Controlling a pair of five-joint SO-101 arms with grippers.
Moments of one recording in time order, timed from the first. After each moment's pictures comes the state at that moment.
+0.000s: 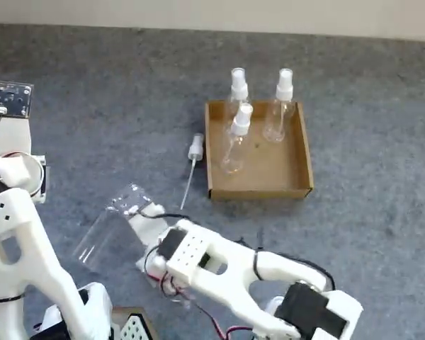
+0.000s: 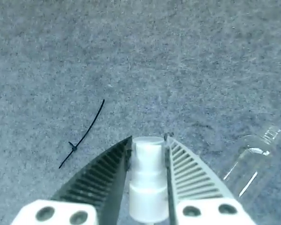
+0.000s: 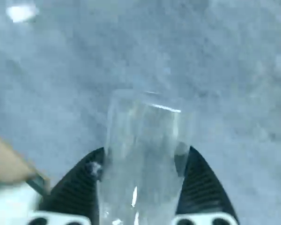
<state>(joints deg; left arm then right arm) -34.5 -34.9 24.2 78.6 -21.2 -61.9 -8.3 42.2 50.6 -11.7</state>
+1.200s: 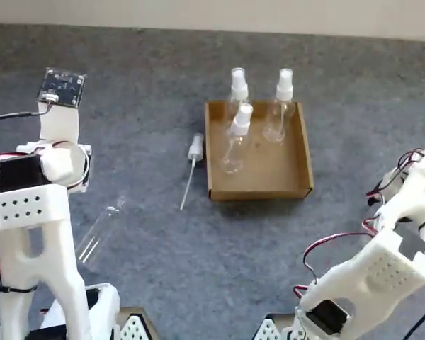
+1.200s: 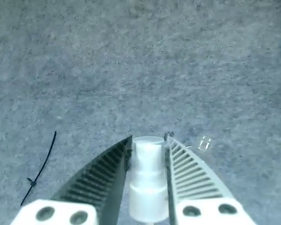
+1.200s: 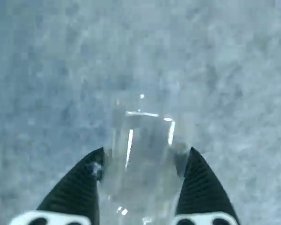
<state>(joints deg) -18.0 -34.9 24.2 78.4 -13.1 37.8 24.4 -2.9 68.4 10.1</state>
